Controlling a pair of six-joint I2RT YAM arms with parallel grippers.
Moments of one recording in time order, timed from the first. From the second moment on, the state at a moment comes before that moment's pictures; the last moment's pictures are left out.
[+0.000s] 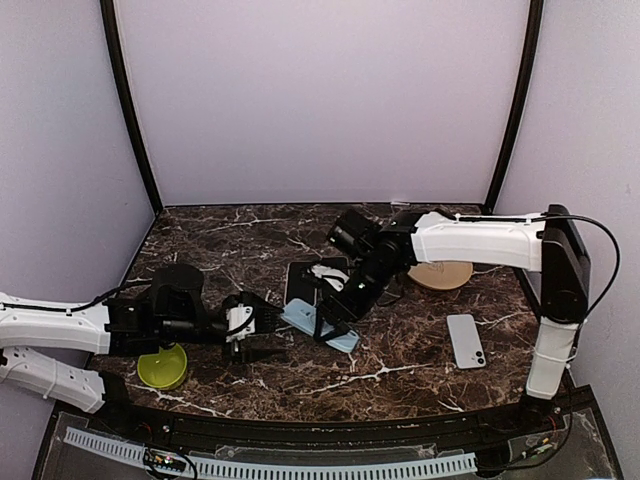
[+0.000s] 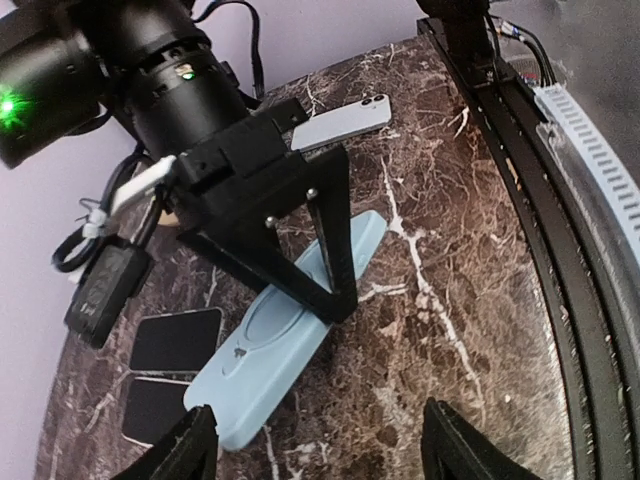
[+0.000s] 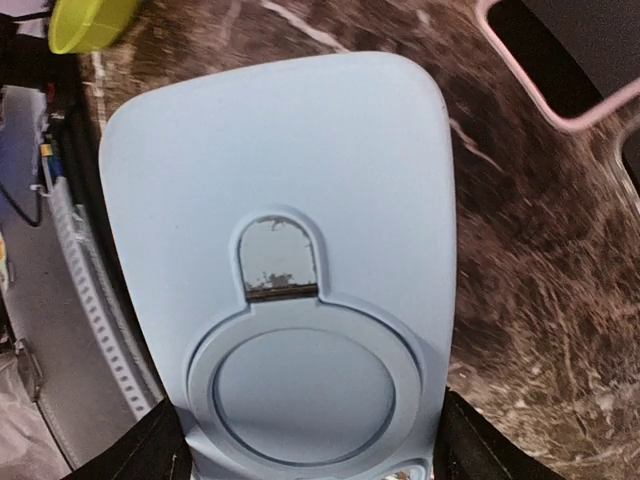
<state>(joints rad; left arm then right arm) -0.99 1.08 0.55 0.10 0.24 0.57 0.93 1.89 1.48 -0.84 -0.45 0.04</state>
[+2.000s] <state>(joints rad) -0.98 1.02 0.51 0.89 0.18 -0.16 1.02 1.48 1.12 0.53 -0.51 0.35</state>
